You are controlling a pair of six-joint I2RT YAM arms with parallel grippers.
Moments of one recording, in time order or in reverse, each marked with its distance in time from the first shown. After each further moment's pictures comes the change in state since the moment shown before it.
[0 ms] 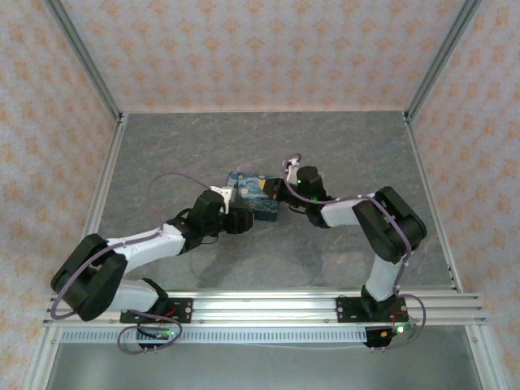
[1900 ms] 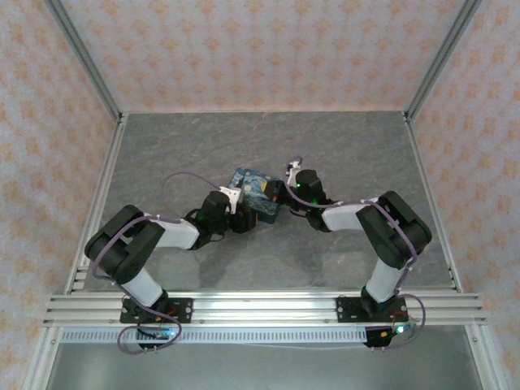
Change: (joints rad) left arm 0.026 0.277 -0.009 0.321 0.064 0.102; right arm 0.028 -0.052 -0.034 -0.039 0.085 0.008
